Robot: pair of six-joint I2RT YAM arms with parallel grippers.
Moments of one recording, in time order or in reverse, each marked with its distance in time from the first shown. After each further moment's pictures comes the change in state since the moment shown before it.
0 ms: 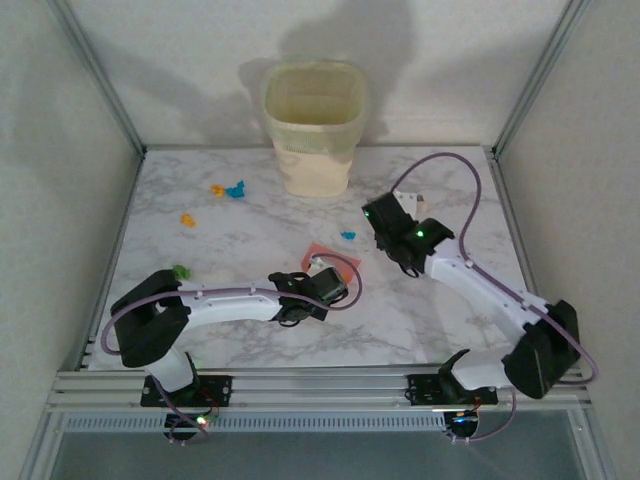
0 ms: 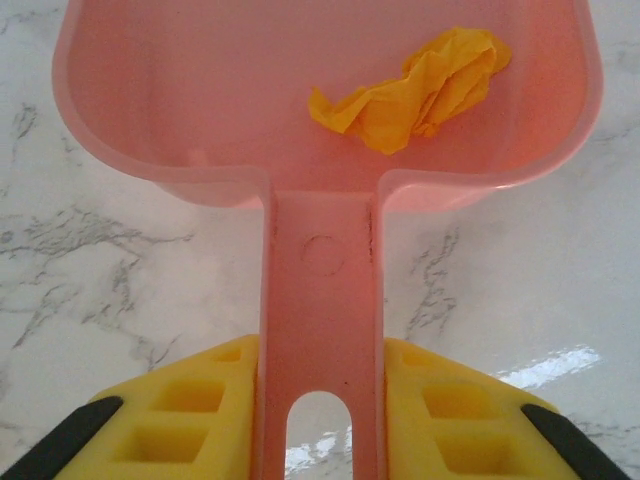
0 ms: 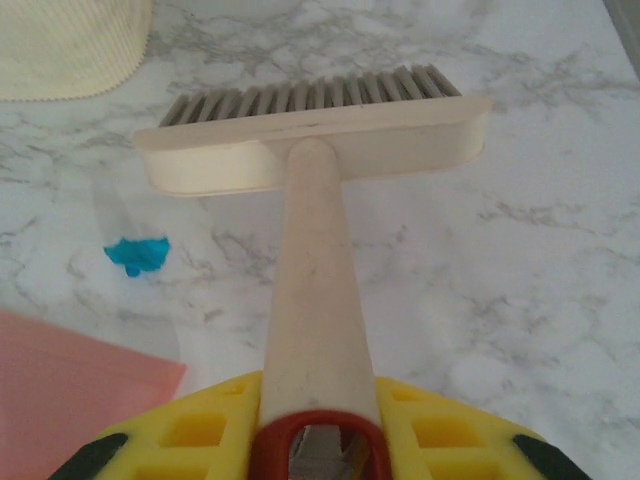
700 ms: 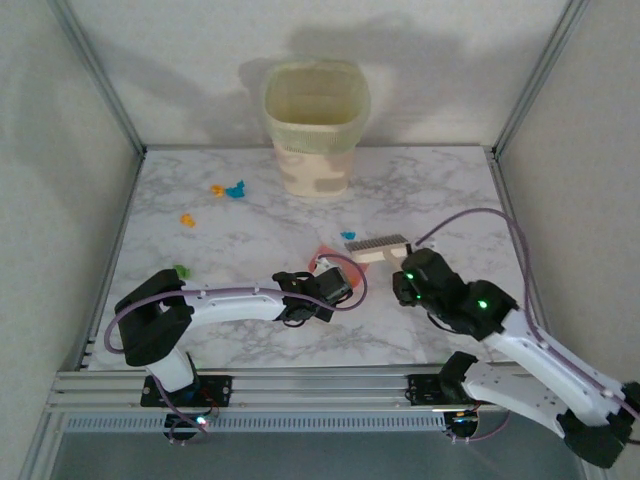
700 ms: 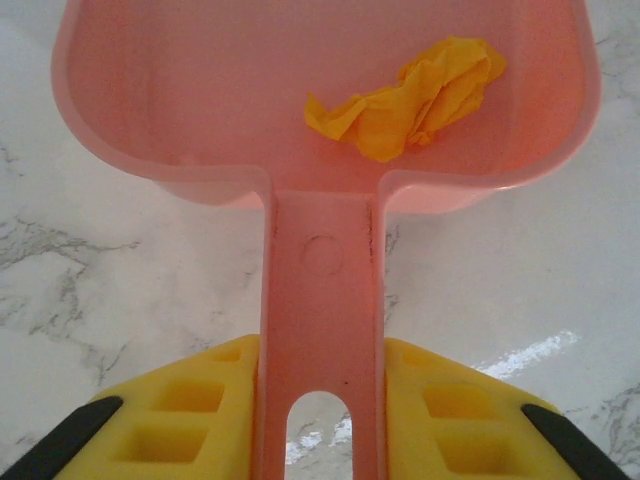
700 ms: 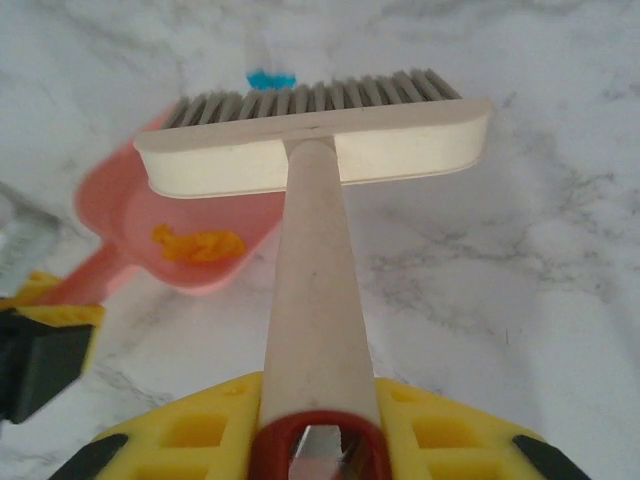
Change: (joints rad) left arm -0.025 0.026 0.042 -0.003 0.033 0.004; right arm 0.169 -0.613 -0.299 -0.167 -0.211 0.031
